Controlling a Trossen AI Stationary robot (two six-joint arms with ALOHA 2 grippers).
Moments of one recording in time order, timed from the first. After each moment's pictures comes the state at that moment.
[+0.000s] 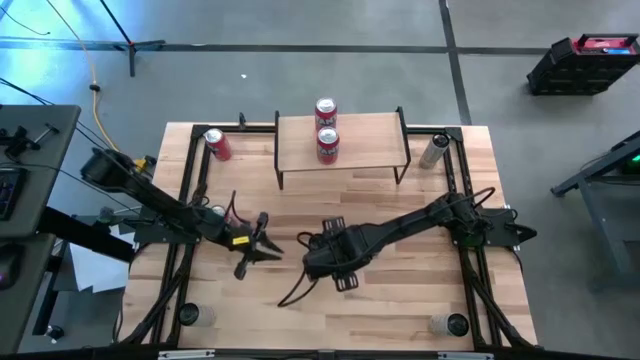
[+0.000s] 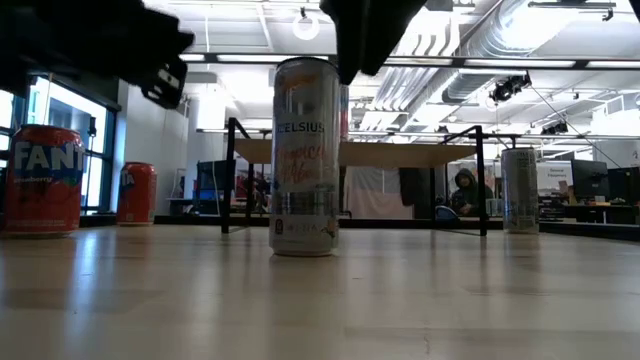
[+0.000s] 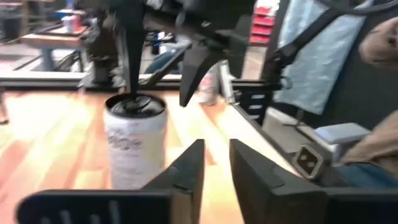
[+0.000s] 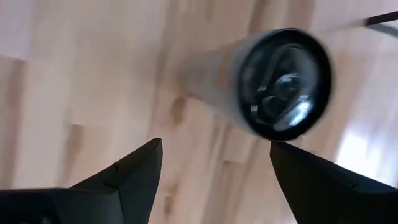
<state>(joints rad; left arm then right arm) -0.41 1.26 0.21 0.99 -0.13 -0.12 0.36 2.17 2.14 -1.38 0.27 0.09</state>
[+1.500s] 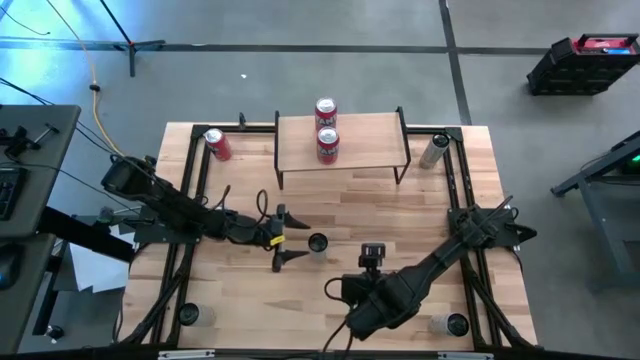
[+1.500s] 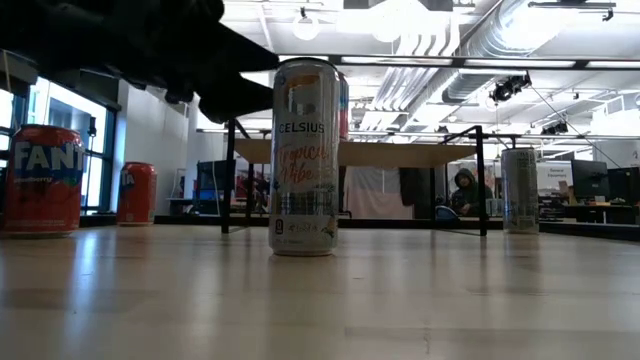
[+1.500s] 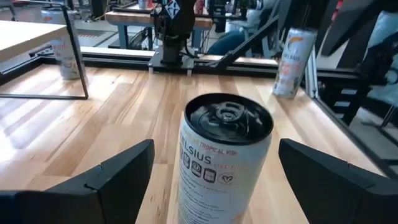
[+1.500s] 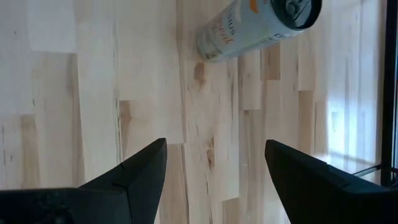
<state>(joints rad) -0.32 1.52 0.46 0.87 -0.30 -0.13 0.64 2.11 2.15 -1.57 0.47 0.61</state>
